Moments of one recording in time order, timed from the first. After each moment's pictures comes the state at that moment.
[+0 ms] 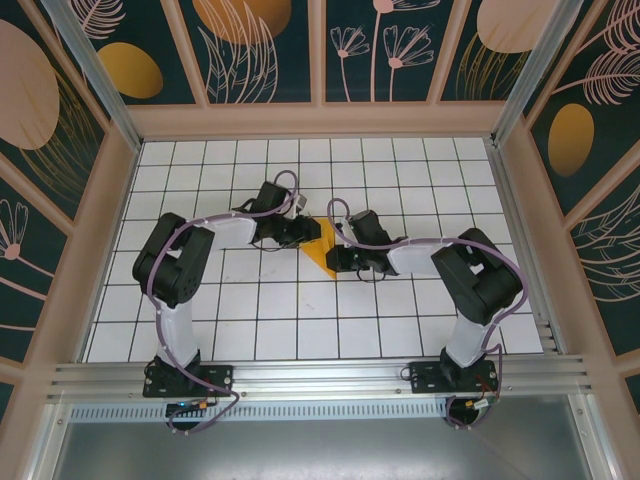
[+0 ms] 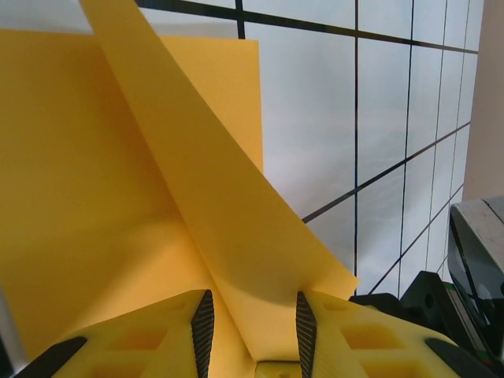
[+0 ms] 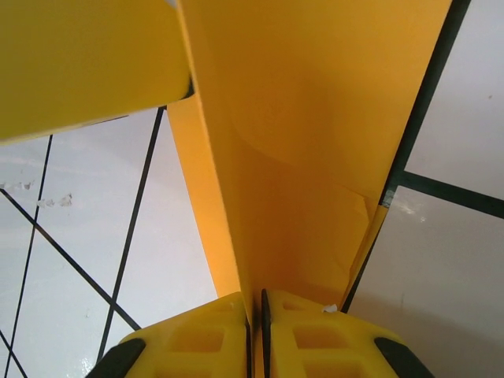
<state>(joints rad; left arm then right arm) -0.48 1.96 1.13 -0.08 0.62 -0.70 0.63 1.76 0.80 0.09 -0.39 0.50</state>
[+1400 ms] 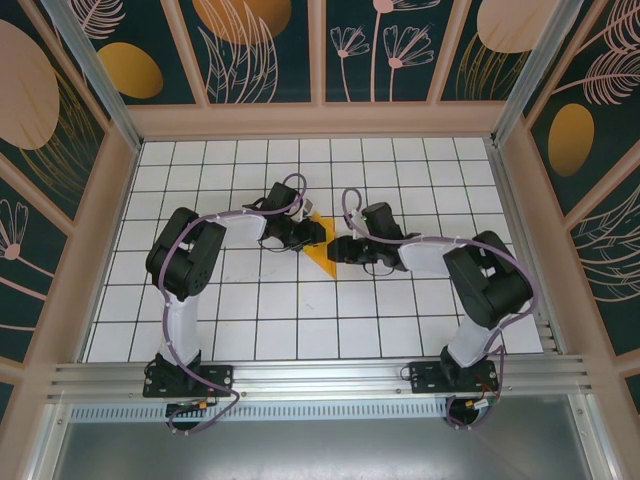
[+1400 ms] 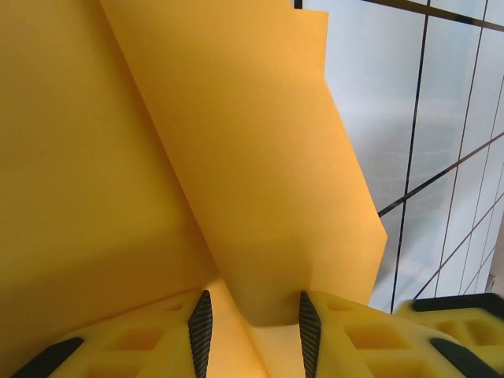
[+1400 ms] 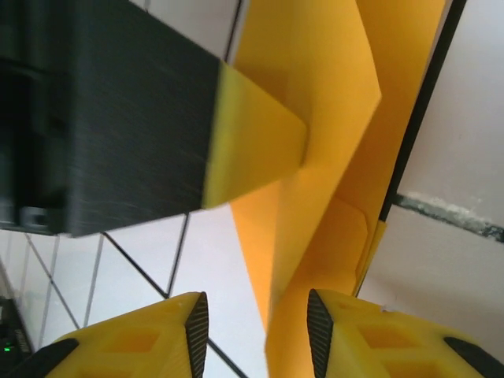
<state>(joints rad) -0.51 2.04 1.21 -0.17 0.58 -0.70 0.54 1.70 0.79 0.11 -0.53 0.53</state>
